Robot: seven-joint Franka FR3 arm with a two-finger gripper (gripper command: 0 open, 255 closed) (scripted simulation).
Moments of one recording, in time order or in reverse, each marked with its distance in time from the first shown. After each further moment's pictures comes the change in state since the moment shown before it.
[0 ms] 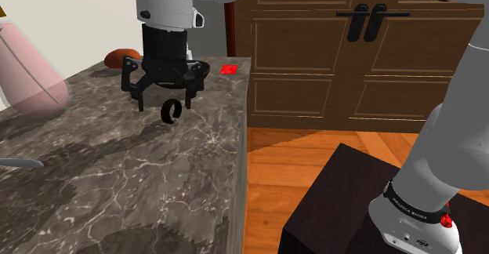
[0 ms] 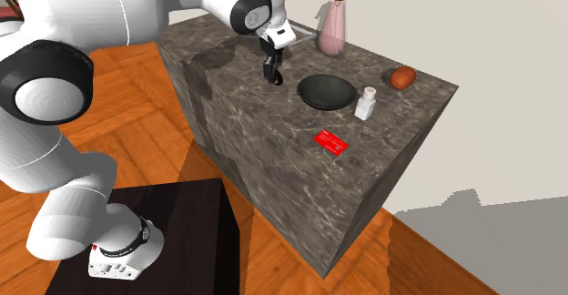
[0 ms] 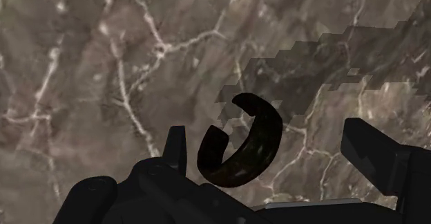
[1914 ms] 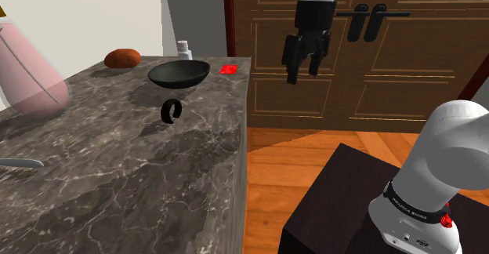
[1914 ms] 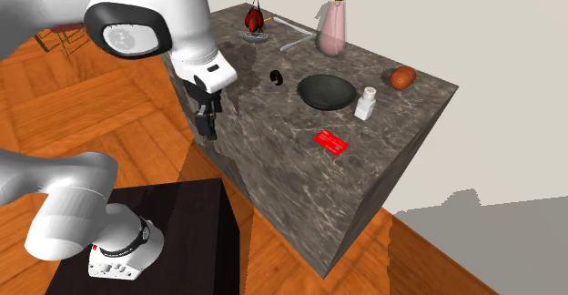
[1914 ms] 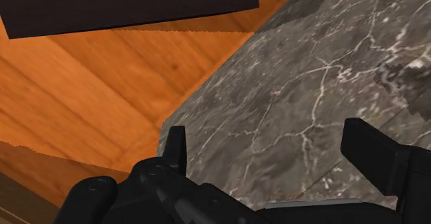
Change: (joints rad) arm -0.031 -0.789 -0.389 -0.597 0.119 -0.358 -0.730
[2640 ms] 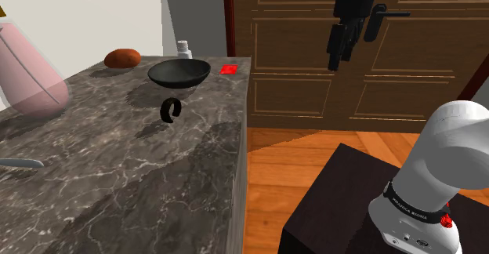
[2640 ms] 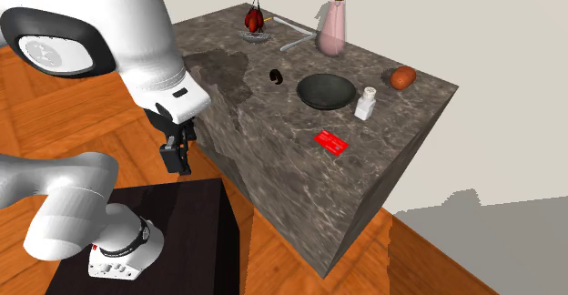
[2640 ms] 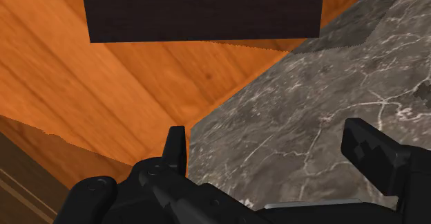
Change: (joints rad) arm -0.026 -0.144 -0.174 -0.053 -0.168 -0.135 -0.255
